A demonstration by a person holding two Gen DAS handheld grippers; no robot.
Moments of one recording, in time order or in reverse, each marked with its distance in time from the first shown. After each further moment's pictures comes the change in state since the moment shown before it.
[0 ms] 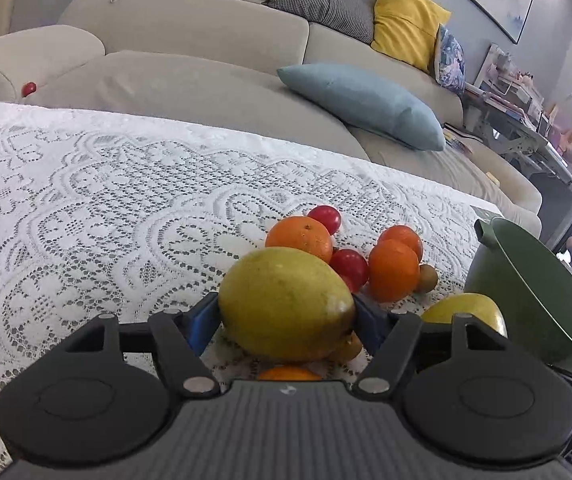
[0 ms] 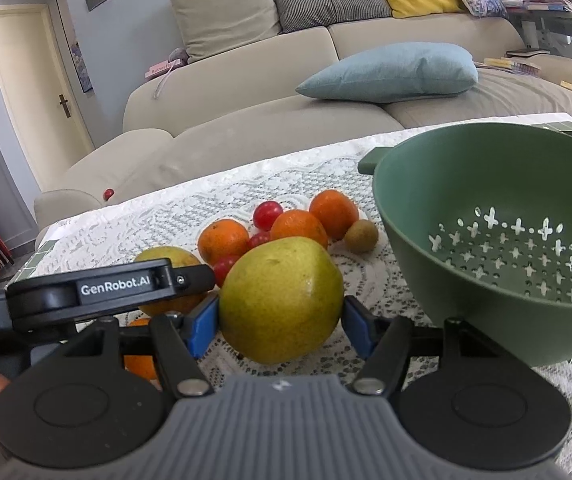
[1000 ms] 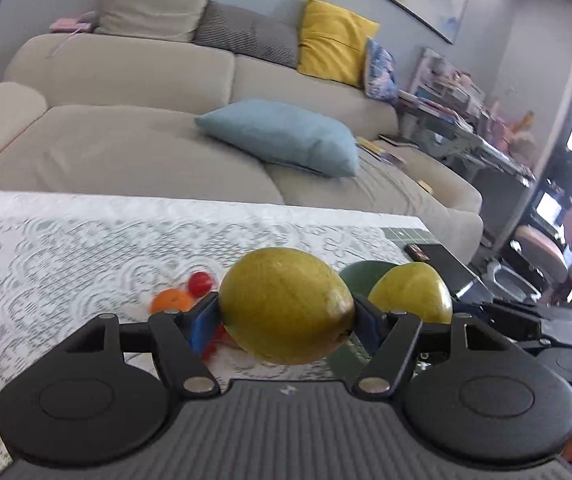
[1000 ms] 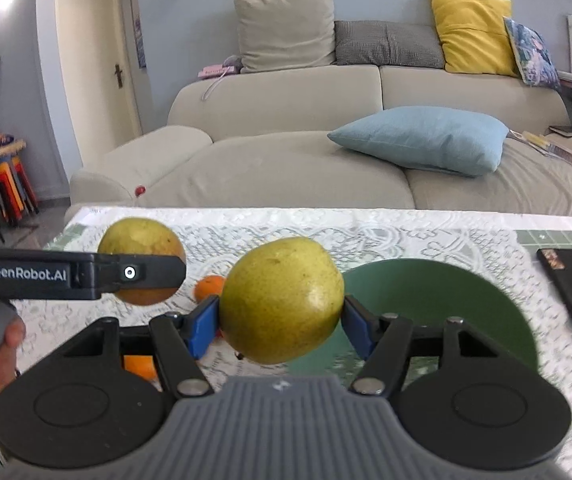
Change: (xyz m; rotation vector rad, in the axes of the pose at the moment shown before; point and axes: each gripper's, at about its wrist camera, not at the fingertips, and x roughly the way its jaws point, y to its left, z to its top) left arm -0.067 -0.101 0.051 0.120 -0.024 -0.124; right arm -0.075 -0.050 0.090 -0.247 0.010 0.089
